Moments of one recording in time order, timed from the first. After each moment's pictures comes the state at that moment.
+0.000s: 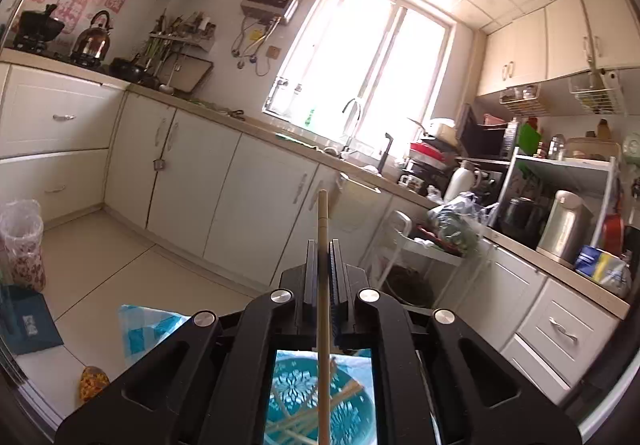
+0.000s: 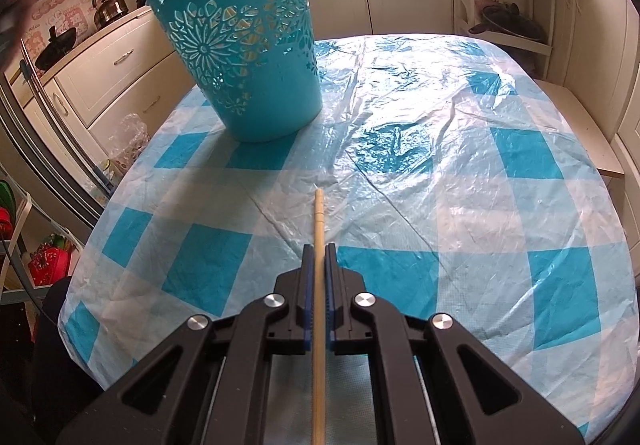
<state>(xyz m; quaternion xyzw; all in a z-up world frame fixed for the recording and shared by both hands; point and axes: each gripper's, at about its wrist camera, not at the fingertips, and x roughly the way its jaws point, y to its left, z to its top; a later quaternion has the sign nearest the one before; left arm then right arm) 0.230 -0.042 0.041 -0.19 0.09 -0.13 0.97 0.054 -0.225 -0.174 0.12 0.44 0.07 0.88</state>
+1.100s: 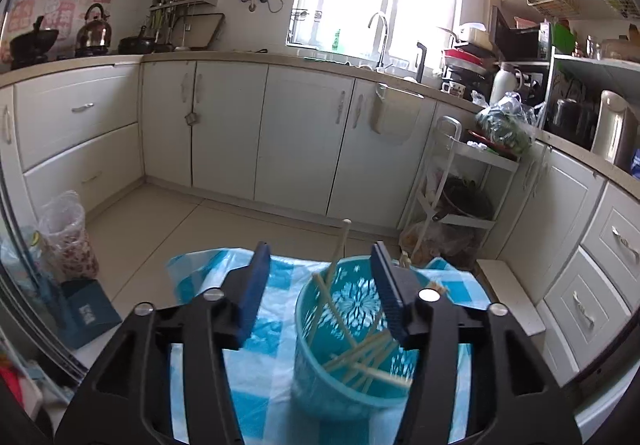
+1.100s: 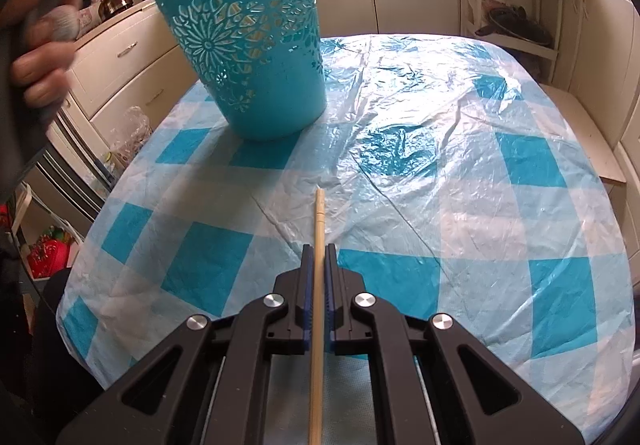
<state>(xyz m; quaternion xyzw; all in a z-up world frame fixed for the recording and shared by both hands) 0.236 -0.067 -0.031 -0.07 0.22 -0.07 0.97 0.056 -0.219 -0.174 0.10 0.45 0.08 0.89</state>
